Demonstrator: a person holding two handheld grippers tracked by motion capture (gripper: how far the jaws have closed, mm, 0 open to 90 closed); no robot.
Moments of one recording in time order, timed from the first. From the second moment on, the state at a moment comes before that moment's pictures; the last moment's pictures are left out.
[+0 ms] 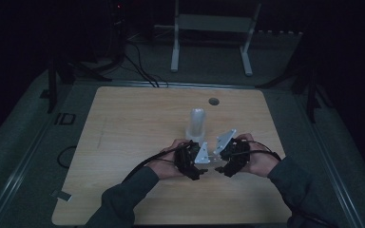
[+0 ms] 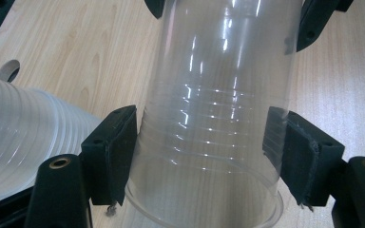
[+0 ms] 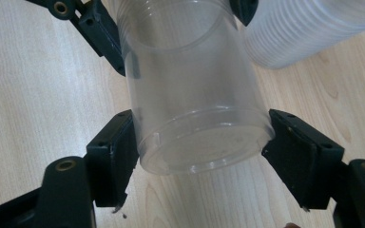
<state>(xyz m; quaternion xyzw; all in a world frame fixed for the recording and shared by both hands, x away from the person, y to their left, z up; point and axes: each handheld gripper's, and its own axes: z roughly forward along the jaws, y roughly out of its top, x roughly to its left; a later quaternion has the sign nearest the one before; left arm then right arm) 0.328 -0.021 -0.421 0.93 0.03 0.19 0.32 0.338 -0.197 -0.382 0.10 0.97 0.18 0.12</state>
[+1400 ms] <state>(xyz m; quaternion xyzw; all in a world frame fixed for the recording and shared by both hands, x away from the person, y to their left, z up) 0.327 -0.019 -0.418 0.92 0.06 0.18 0.35 0.332 -0.212 -0.394 0.11 0.97 0.18 0.11</state>
